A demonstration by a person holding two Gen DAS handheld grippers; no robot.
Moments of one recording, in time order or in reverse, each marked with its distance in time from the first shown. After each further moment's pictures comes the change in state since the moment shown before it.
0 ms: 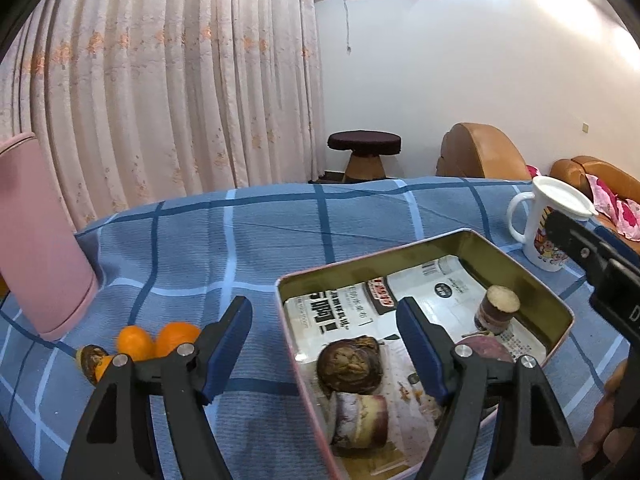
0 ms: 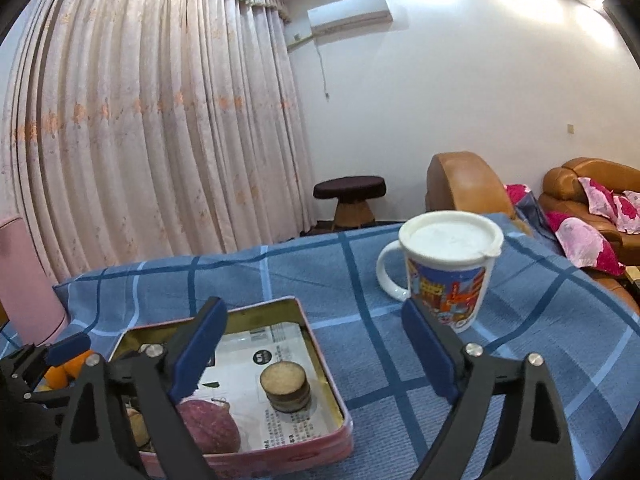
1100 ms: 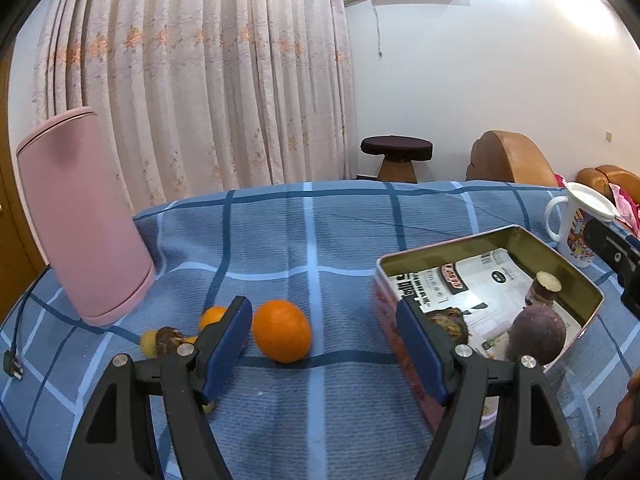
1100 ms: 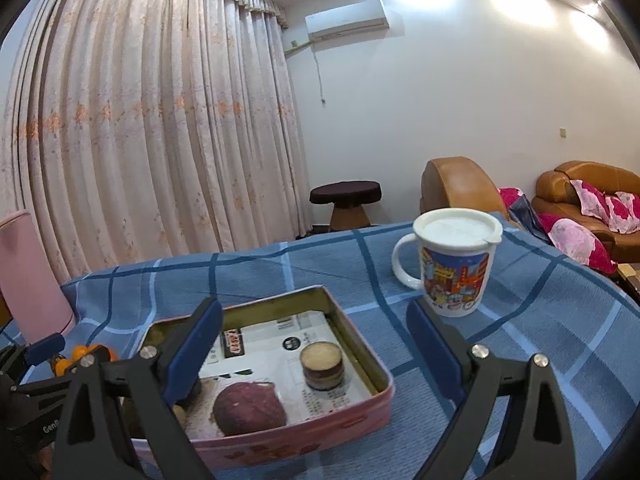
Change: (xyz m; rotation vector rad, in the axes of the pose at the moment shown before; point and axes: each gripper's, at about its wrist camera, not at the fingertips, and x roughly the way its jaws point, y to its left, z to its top) left arm -0.025 0.057 -0.018 -0.039 -0.015 0.093; right arm -0.024 0.038 -0.014 -0.010 -0.010 -0.026
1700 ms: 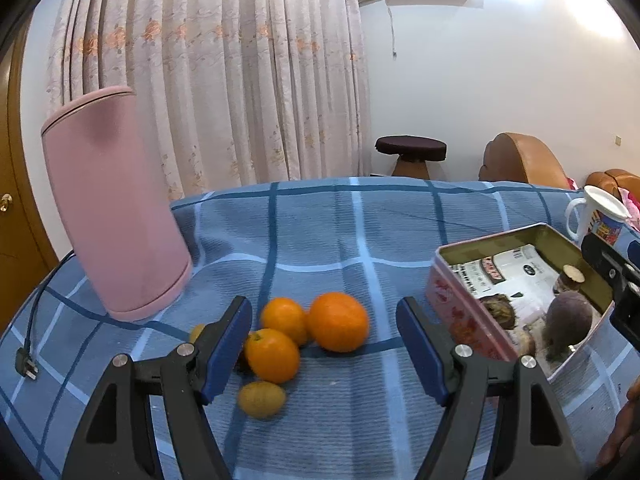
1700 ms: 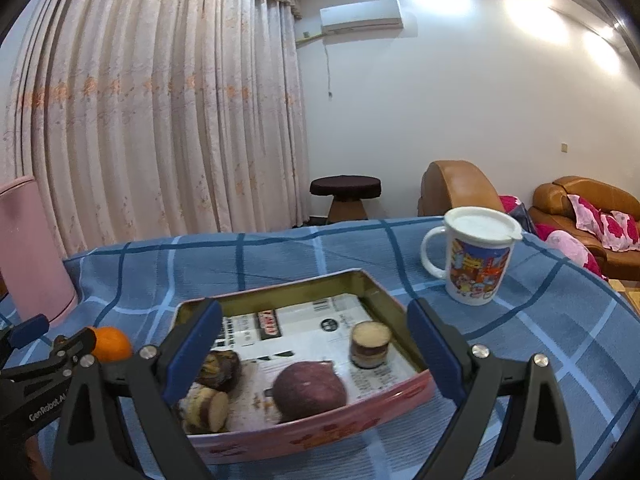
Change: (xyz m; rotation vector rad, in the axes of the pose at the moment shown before) left arm -0.005 0.051 -0.008 -0.017 0.009 0.035; right arm -0.005 0.056 -0.010 -0.062 0.038 -0.025
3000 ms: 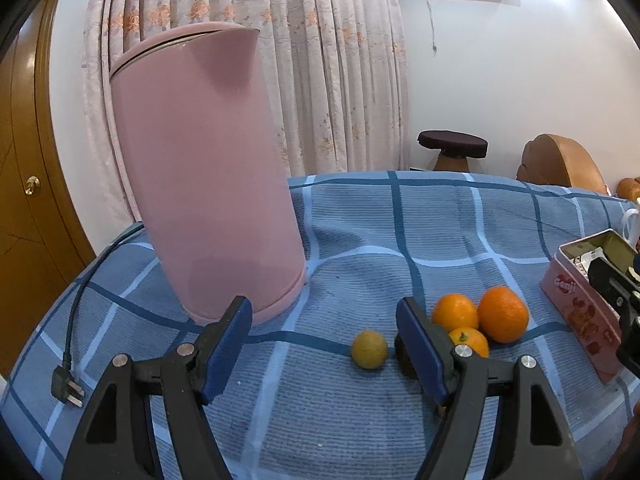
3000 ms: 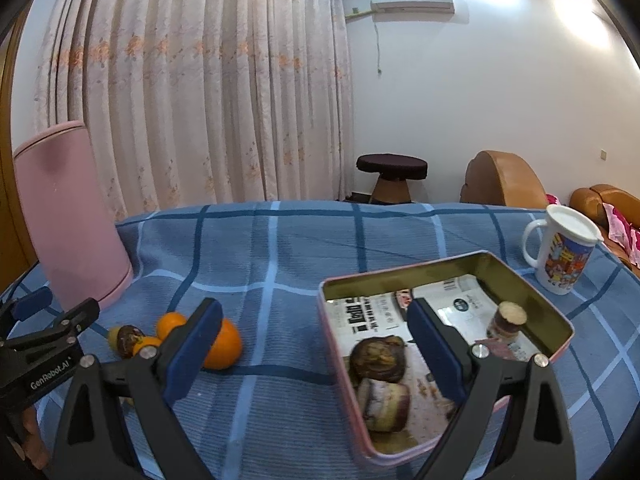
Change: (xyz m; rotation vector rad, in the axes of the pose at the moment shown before) left arm 0.020 0.113 -0.001 -0.032 0.031 0.107; right arm 0.022 0.118 -0.006 -0.077 0.096 0.113
